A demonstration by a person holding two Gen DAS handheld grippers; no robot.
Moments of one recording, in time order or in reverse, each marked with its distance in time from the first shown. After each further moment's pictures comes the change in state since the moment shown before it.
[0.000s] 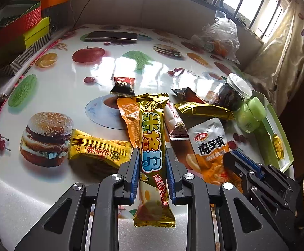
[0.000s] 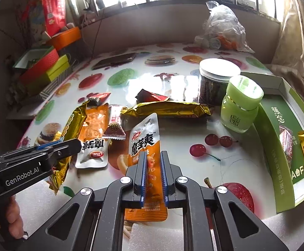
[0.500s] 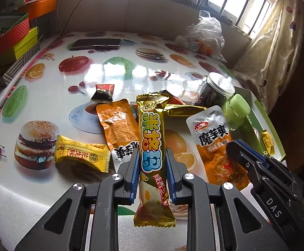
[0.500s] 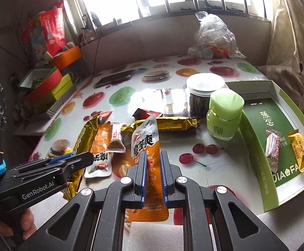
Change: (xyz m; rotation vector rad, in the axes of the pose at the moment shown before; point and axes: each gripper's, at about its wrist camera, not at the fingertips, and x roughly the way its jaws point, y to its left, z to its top) left arm -0.010 -0.028 0.001 0.060 -0.015 -0.045; right arm -0.036 -0.020 0.009 0.064 -0.092 0.024
